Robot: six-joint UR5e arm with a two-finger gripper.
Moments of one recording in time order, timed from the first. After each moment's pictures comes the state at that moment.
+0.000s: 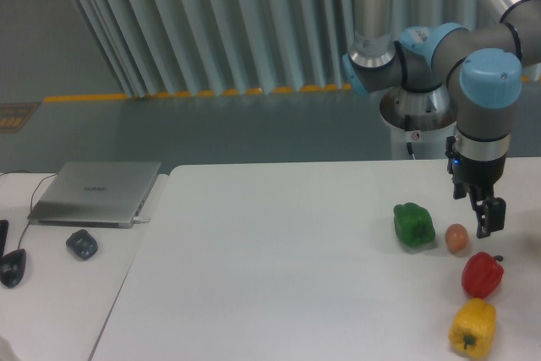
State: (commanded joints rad) arm 2.45 -1.83 -1.52 -1.36 1.54 1.57
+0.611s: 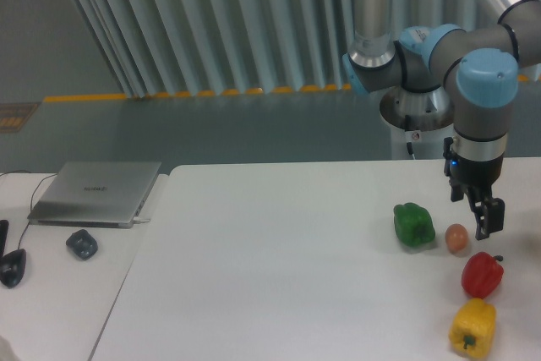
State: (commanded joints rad) arm 2.42 -1.83 -1.57 -1.23 1.54 1.38
